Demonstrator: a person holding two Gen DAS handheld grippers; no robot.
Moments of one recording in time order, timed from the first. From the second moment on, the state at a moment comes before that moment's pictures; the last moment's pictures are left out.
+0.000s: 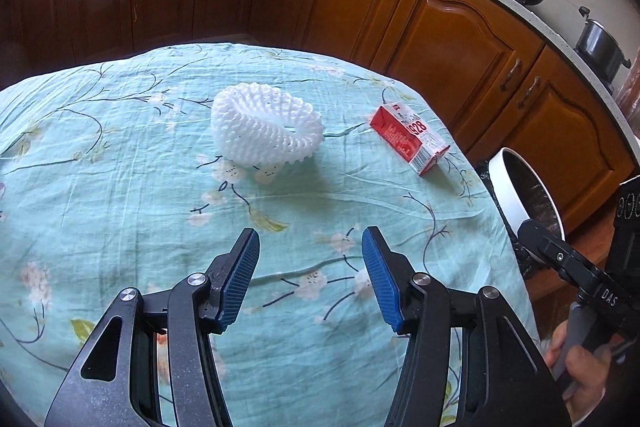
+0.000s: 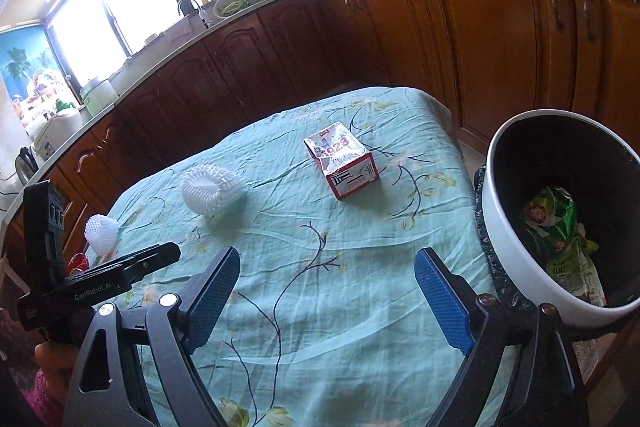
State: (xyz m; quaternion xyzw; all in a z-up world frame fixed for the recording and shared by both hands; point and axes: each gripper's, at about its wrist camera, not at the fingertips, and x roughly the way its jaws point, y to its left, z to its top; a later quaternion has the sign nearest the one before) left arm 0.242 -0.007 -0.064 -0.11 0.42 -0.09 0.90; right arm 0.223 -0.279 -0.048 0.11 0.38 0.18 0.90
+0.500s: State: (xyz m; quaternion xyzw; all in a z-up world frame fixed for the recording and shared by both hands) left arm 0.285 0.039 -0.054 -0.13 0.42 -0.04 0.90; right arm 0.284 -0.259 -0.052 0.07 0.40 0.19 0.90
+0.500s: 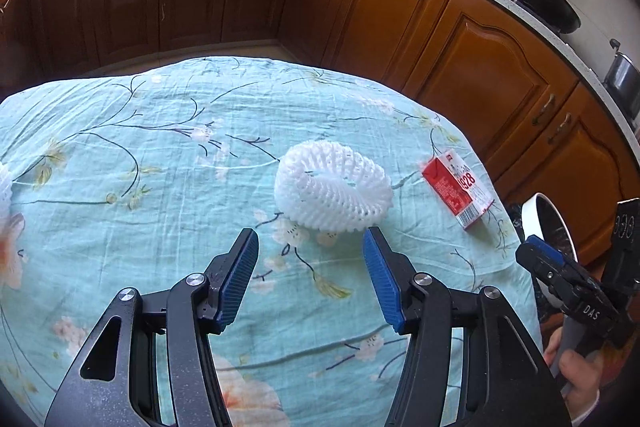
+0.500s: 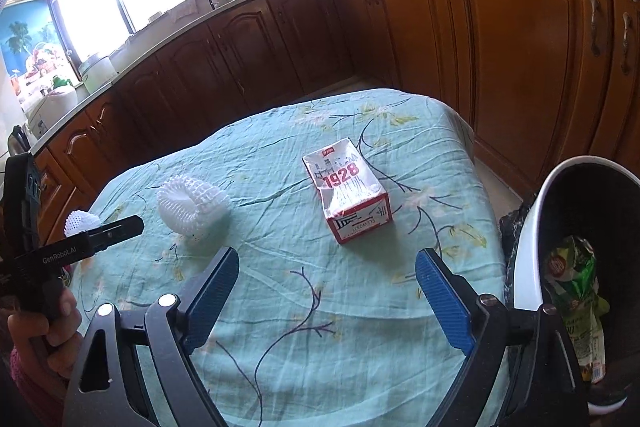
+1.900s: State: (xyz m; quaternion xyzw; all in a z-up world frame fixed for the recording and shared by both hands) left arm 0.242 -0.033 -0.042 -0.08 0.40 -0.15 0.90; right arm 0.201 -0.274 -0.057 0.07 0.42 0.17 0.89
